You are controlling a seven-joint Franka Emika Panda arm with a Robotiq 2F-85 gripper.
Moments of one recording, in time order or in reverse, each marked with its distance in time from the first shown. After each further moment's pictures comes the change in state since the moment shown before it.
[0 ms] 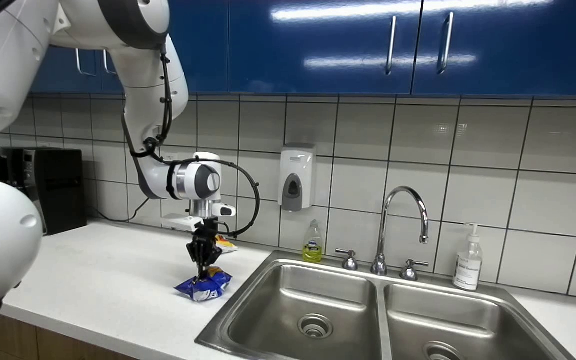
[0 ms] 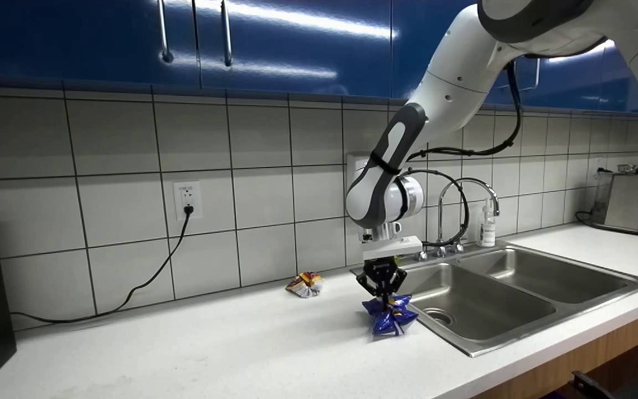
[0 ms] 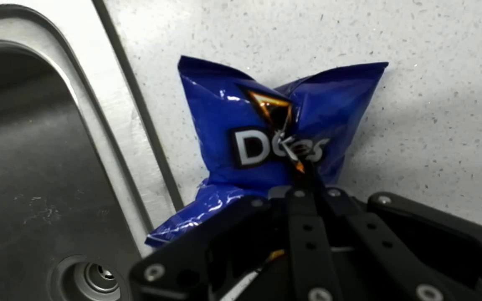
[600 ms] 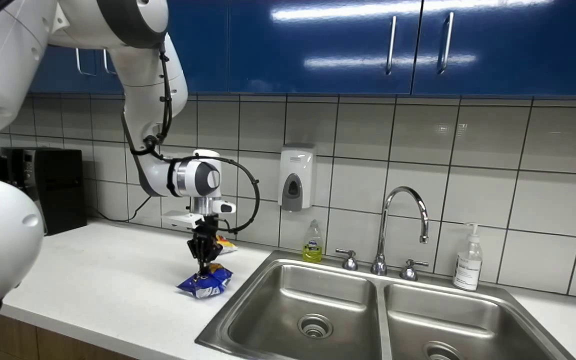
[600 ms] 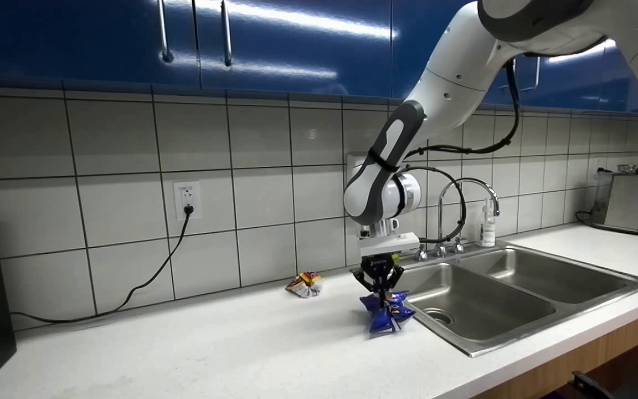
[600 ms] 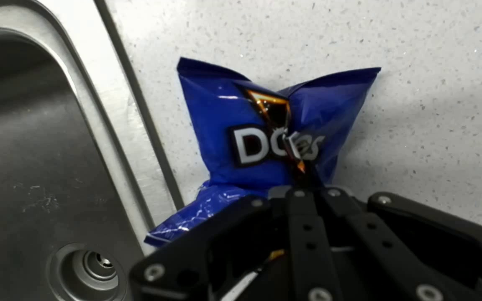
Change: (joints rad) arm 0.013 -0.005 -0.008 0.018 0.000 -0.007 0.000
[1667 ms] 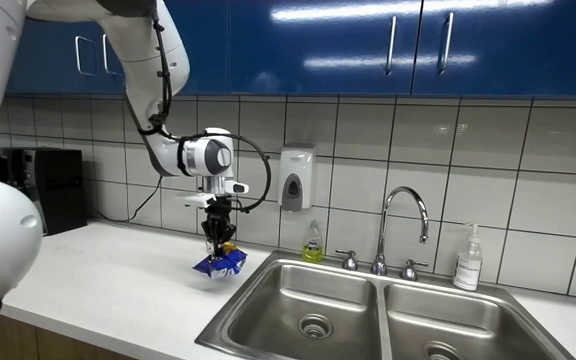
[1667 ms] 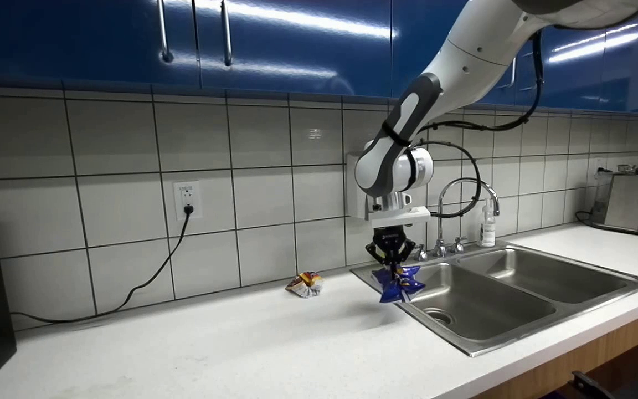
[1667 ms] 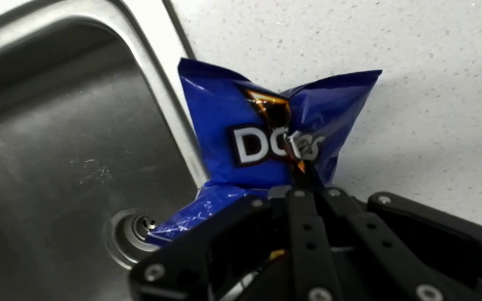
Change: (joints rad) arm -0.015 -0.120 -0.058 -0.010 -0.001 -0.069 0.001
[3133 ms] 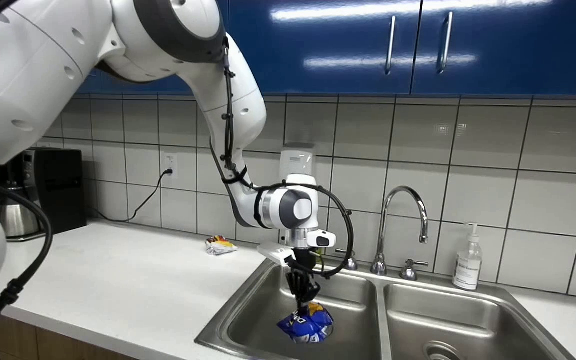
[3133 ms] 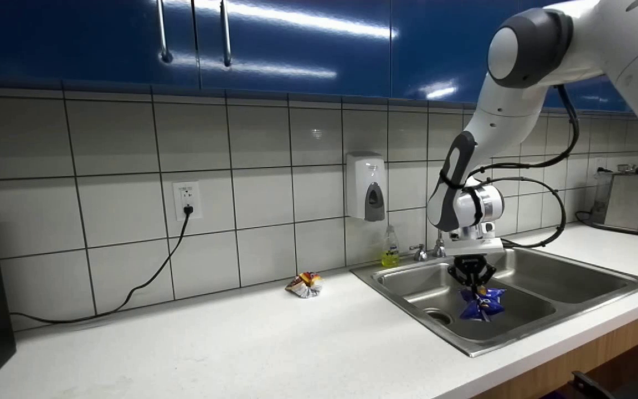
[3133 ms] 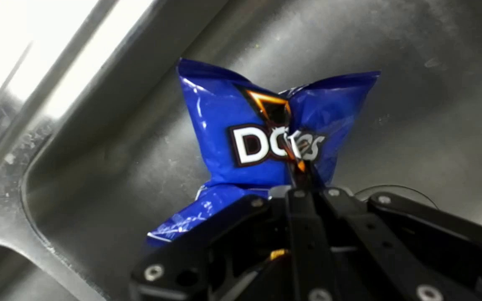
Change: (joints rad) arm -0.277 0.268 -0.169 0.081 0.027 0.166 -0.030
